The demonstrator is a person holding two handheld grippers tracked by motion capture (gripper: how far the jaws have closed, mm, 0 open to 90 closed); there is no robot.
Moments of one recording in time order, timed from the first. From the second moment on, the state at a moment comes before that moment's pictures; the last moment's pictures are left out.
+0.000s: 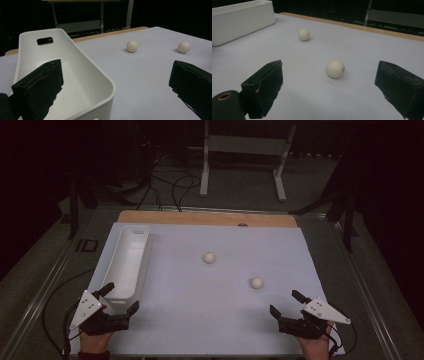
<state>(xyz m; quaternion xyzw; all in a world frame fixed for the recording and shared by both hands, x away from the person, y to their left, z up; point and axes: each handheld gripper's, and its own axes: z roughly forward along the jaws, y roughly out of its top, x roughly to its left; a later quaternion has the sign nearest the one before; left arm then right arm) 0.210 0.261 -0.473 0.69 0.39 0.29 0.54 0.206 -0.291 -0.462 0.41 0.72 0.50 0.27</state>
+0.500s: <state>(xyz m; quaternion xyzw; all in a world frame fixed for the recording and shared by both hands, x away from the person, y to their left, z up) 0.209 0.260 -0.474 0.69 0.39 0.29 0.54 0.212 -0.287 -0.445 0.42 0.72 0.48 0.27</state>
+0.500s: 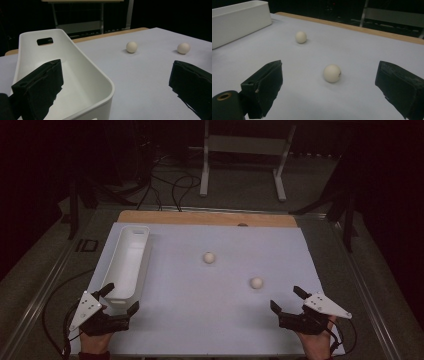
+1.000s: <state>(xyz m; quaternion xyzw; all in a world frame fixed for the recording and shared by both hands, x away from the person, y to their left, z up) 0.208 0.260 -0.474 0.69 0.38 0.29 0.54 0.221 -0.280 -0.436 0.42 0.73 0.47 0.27</state>
